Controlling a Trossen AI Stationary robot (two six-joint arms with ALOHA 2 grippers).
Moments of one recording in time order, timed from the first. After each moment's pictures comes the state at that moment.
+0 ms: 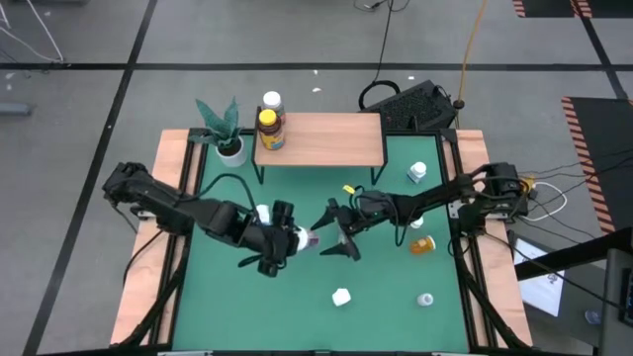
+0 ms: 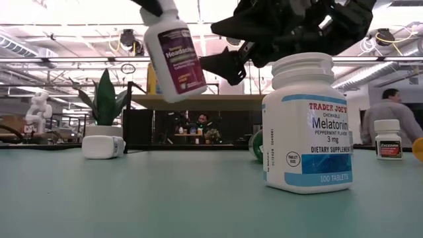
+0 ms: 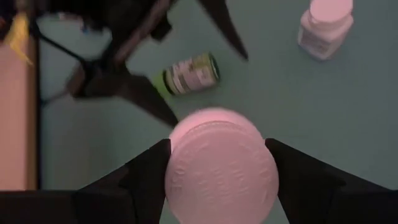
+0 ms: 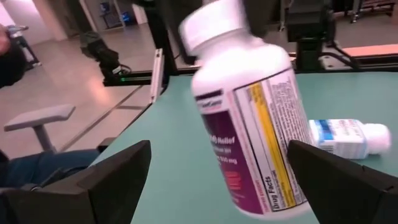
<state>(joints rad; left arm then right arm) -0.35 1.54 1.38 -0.78 -0.34 0.15 0.04 1.70 0.73 0.77 -0.36 0.15</state>
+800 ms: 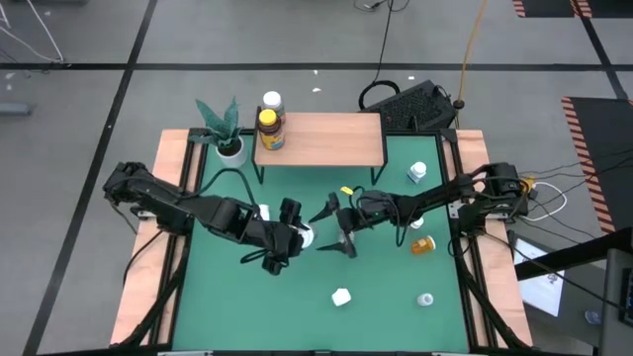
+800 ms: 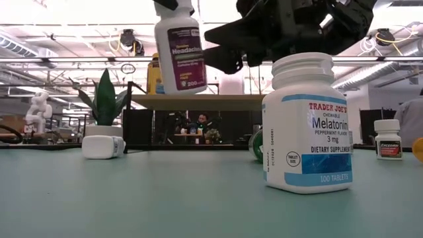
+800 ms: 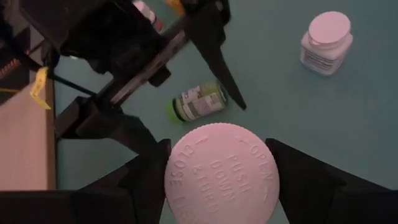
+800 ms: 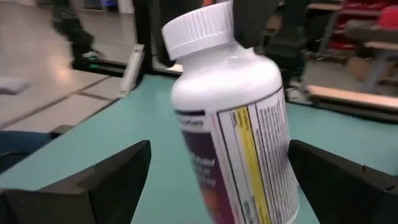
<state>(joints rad) -0.32 1.54 1.38 -0.69 -0.31 0.29 0.05 1.70 0.74 0.80 -0.26 -0.09</state>
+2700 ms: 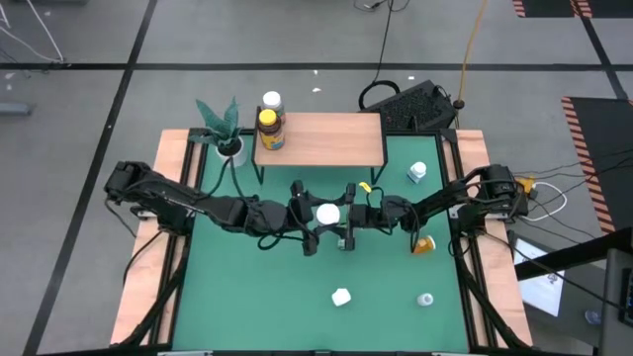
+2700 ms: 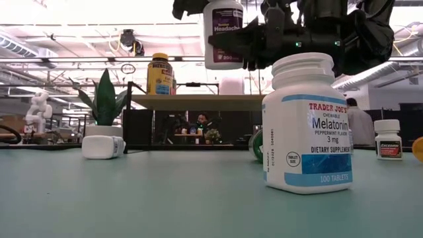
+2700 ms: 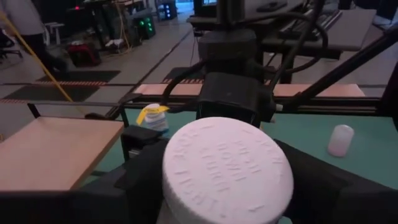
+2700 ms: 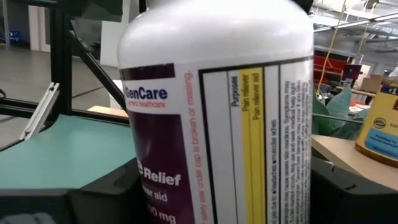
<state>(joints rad) -0.22 1.54 1.09 0.21 -0.44 0.01 0.08 1.75 0.57 1.29 0.07 -0.17</state>
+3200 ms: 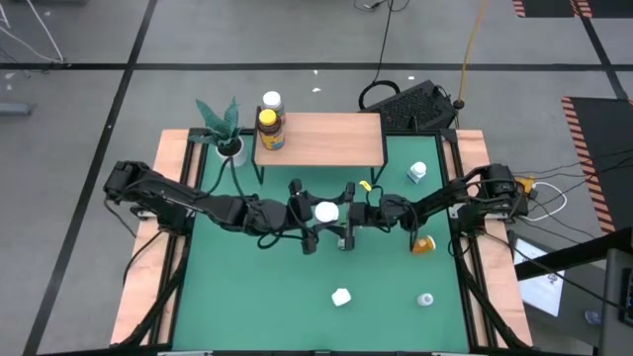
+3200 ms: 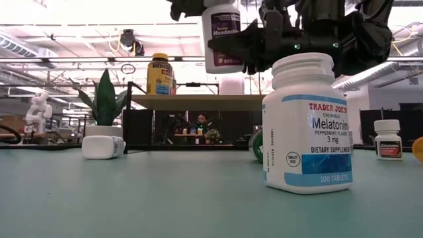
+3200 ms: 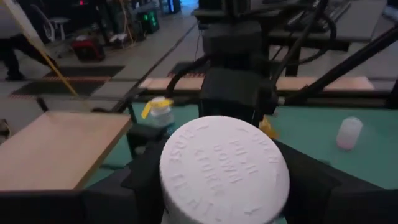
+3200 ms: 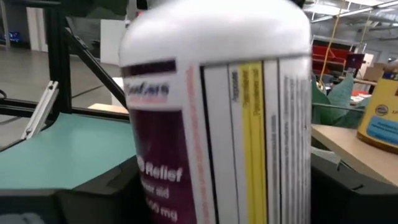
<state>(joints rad) -0.22 1.52 1.09 0.16 -0.46 0.01 0.06 1.75 0.57 1.25 0.07 -0.13</state>
